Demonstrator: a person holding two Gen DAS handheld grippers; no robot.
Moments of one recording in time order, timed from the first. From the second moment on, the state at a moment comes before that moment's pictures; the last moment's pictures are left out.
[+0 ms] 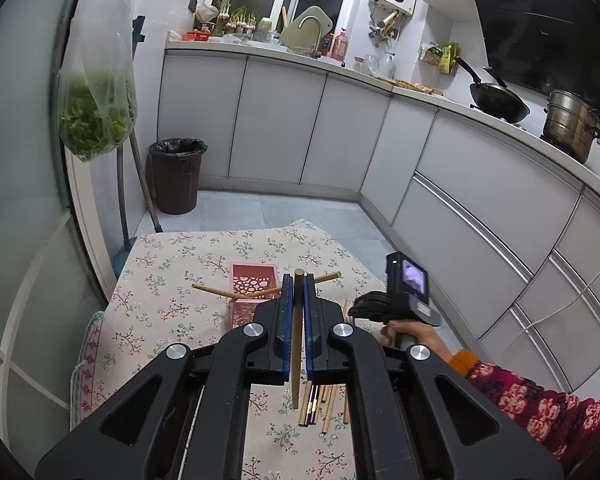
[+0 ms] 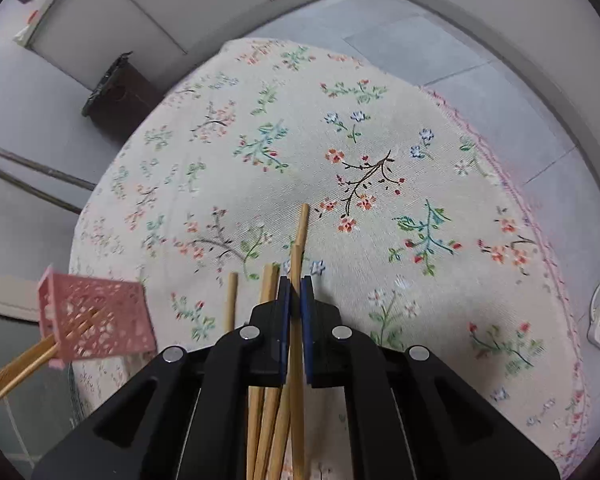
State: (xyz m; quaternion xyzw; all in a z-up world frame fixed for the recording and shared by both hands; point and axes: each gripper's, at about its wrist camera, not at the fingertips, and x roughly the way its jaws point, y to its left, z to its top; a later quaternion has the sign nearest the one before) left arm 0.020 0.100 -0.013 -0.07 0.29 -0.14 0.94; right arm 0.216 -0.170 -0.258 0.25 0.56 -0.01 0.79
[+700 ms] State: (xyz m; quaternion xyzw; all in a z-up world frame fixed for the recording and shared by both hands) left arm 0.023 0.110 0.038 -0.10 0.22 -0.12 0.96; right arm 0.067 -0.159 0.013 0.16 0.36 0.12 0.91
